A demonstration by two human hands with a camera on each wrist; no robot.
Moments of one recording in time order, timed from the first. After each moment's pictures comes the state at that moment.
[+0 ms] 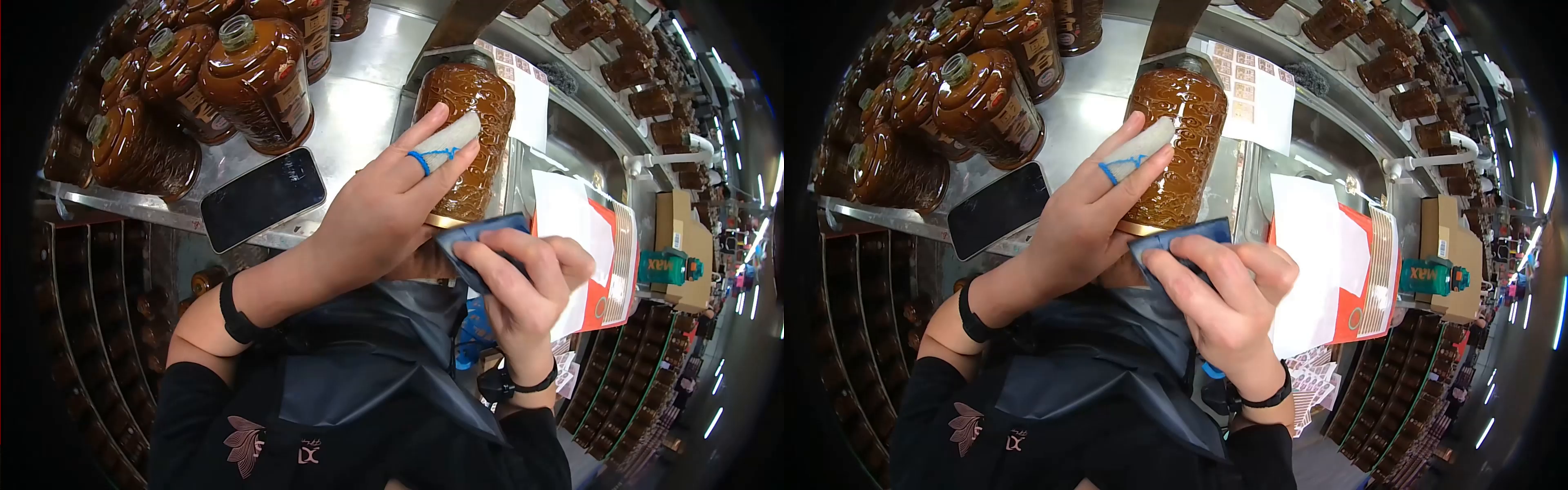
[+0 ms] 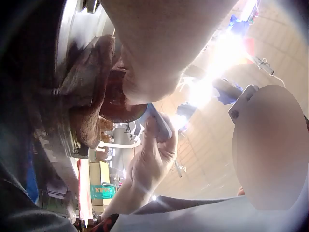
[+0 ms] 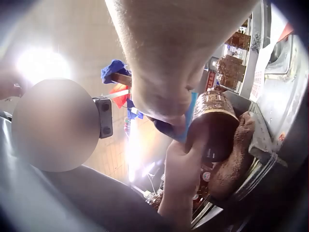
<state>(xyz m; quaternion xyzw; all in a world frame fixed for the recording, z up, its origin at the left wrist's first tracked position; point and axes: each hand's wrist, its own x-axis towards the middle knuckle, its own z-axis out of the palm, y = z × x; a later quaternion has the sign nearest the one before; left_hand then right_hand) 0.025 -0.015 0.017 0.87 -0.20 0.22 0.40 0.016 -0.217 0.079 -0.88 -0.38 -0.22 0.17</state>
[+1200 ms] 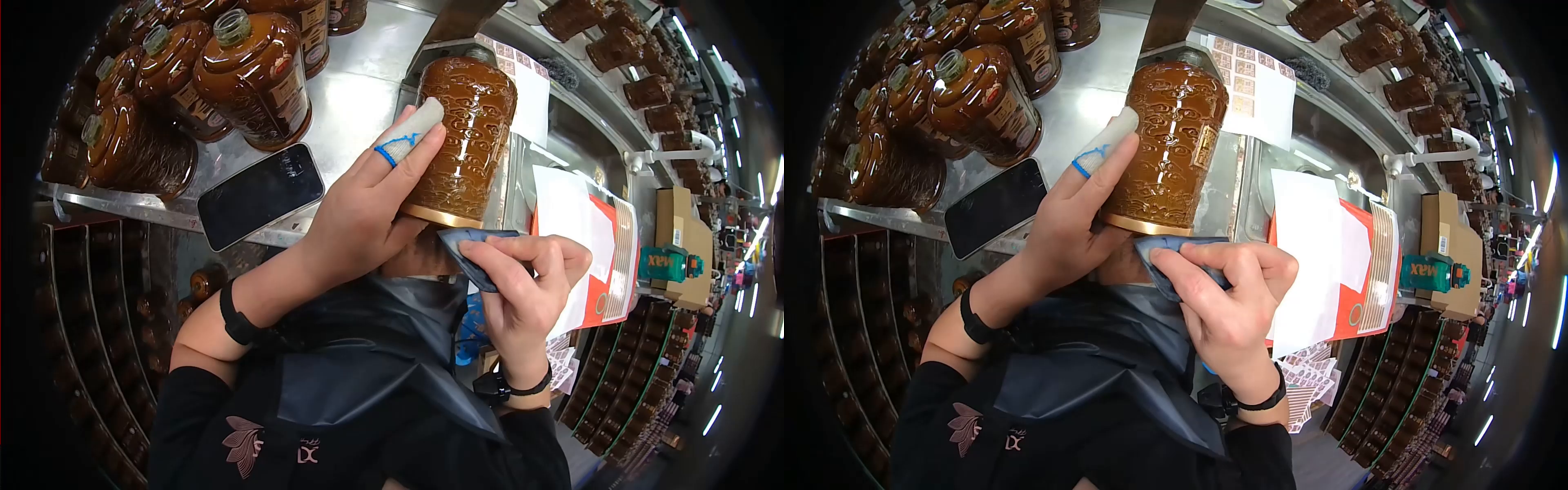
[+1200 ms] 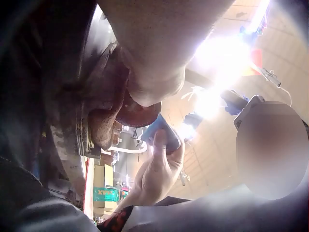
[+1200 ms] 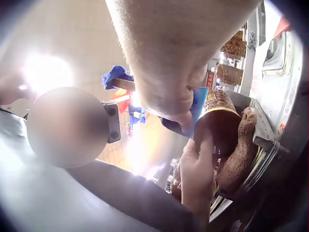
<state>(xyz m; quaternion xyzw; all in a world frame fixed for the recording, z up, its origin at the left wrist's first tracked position) 0.019 -0.008 -0.005 0.85 -0.17 0.23 0.45 0.009 -0.219 0.077 -0.91 -0.33 -0.18 0.19</state>
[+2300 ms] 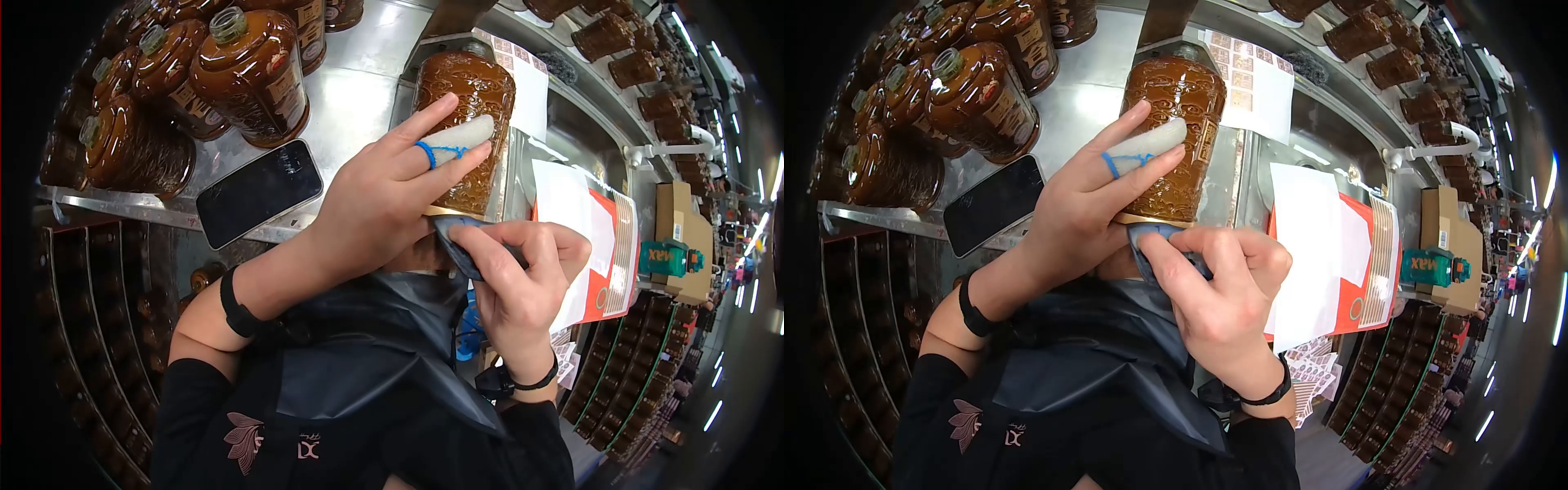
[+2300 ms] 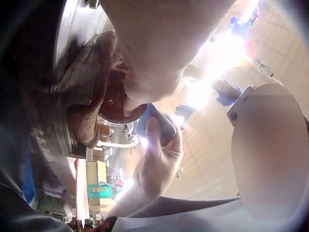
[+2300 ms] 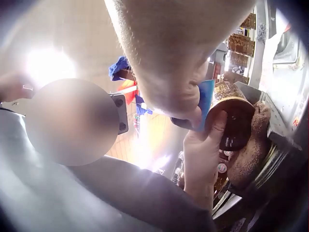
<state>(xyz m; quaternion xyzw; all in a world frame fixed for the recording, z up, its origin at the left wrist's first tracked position) 0.032 -0.015 0.014 0.85 -0.22 0.25 0.40 0.013 -0.209 0.081 -0.90 -0.36 -0.20 0.16</state>
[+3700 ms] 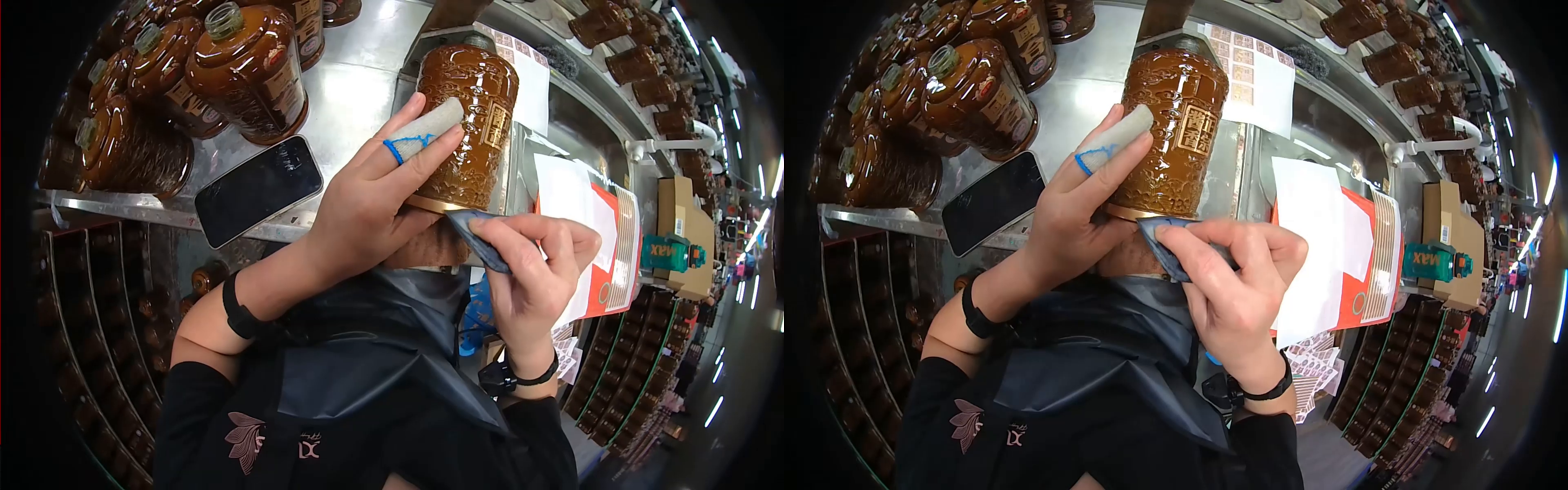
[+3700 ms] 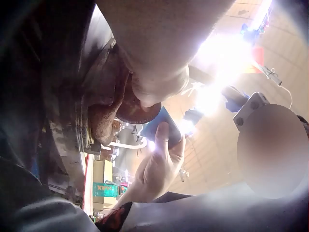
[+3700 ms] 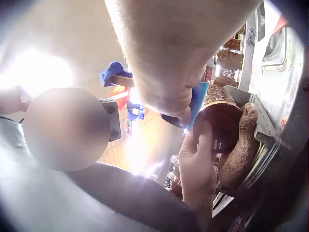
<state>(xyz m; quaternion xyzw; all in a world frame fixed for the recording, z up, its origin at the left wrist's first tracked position) 0.024 -0.012 -0.001 0.83 -0.19 0.27 0.46 0.016 -0.220 0.075 -0.90 -0.34 -0.18 0.22</state>
